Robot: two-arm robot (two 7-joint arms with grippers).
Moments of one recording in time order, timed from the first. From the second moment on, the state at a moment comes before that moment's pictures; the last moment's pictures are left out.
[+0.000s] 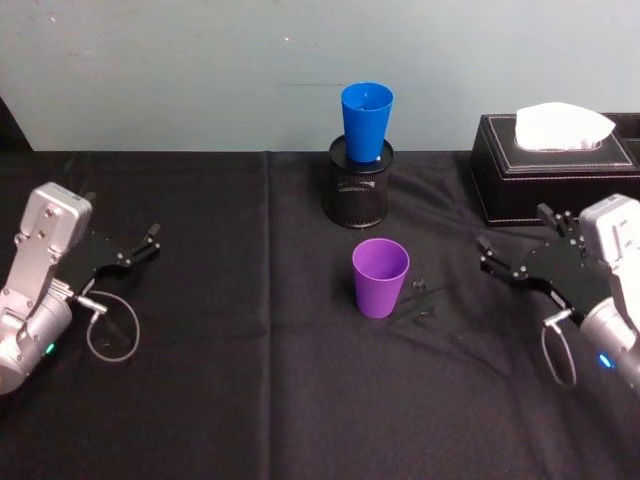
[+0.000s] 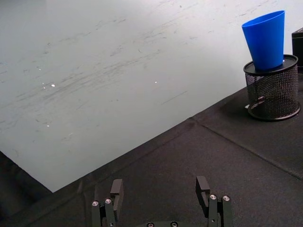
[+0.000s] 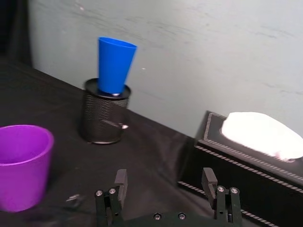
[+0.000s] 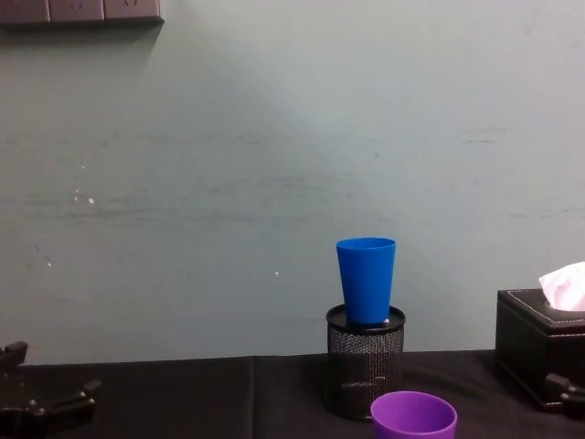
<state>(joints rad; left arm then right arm) -0.20 0.60 0.45 -1.41 -0.25 -0.12 0.03 0.18 0.61 -0.42 -1.44 0.28 -0.14 0.04</state>
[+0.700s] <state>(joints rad) -0.20 0.60 0.45 -1.41 -0.25 -0.12 0.03 0.08 0.58 -0.43 -1.45 0.44 -0.24 0.36</state>
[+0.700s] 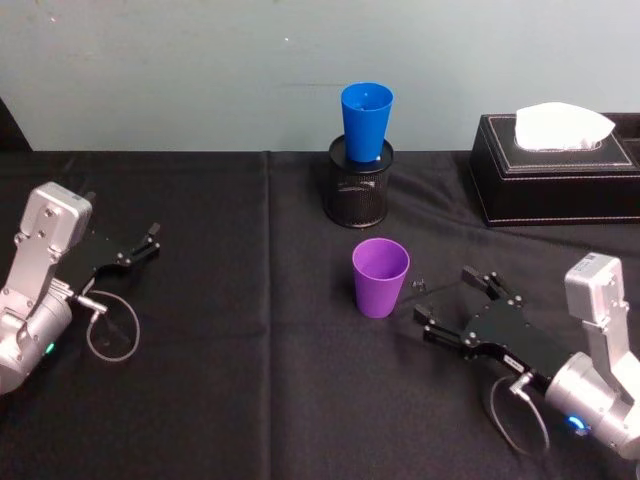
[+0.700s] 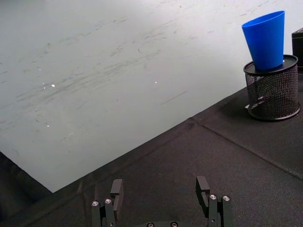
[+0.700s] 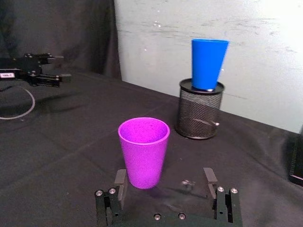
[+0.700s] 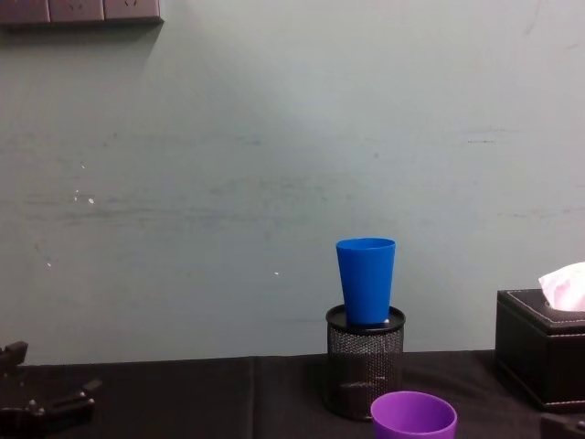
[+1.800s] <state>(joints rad) -0.20 0.60 0.45 -1.41 -0.25 -0.12 0.03 0.23 0.41 -0.45 -1.30 0.38 -0.17 0.48</state>
